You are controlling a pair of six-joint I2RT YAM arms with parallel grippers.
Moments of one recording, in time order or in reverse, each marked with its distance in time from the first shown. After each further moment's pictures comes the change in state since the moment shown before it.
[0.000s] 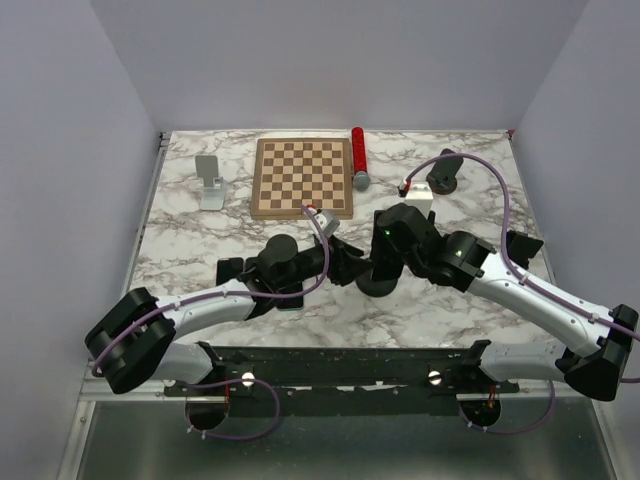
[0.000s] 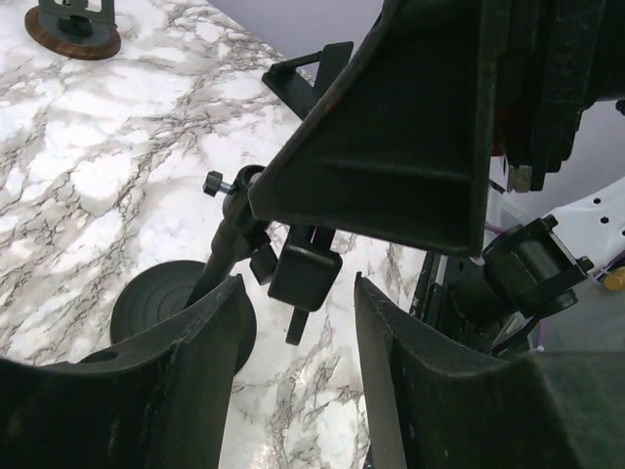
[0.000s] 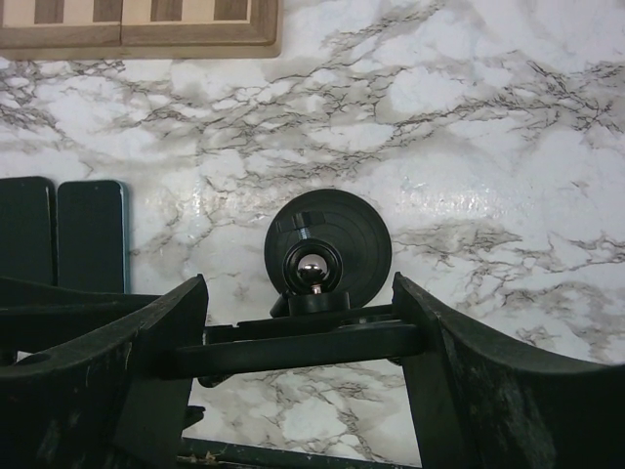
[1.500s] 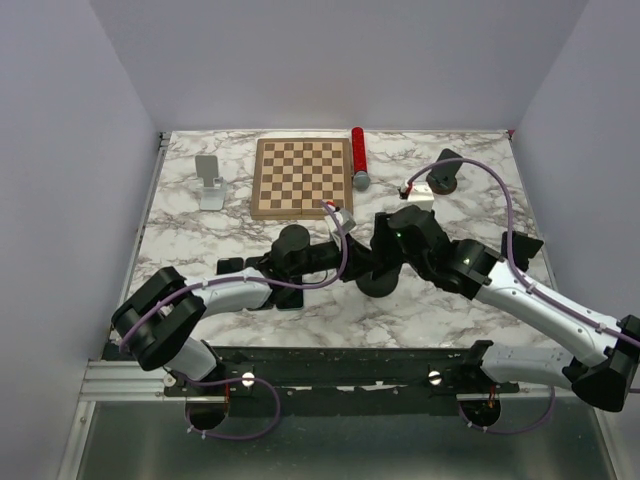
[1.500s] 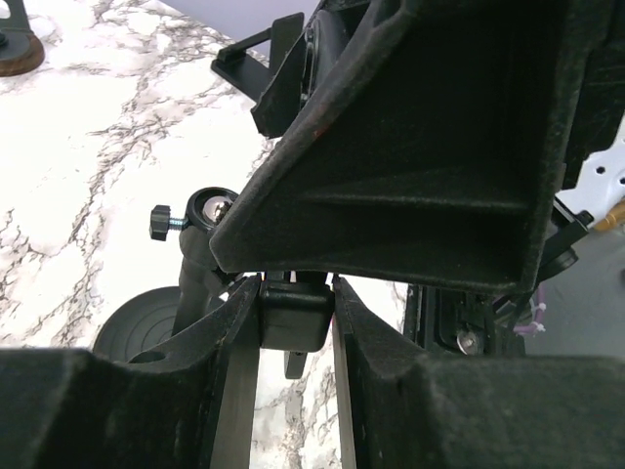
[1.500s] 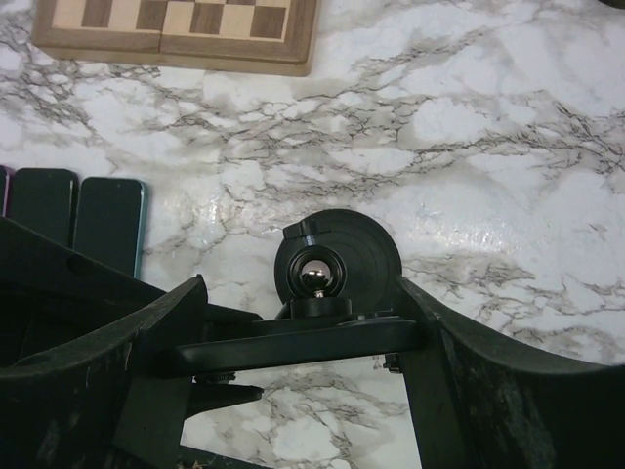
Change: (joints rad) left arm 0.026 0.195 0.102 0.091 0.186 0.056; right arm -0.031 -0.047 -0.070 0.114 -0.059 -0.130
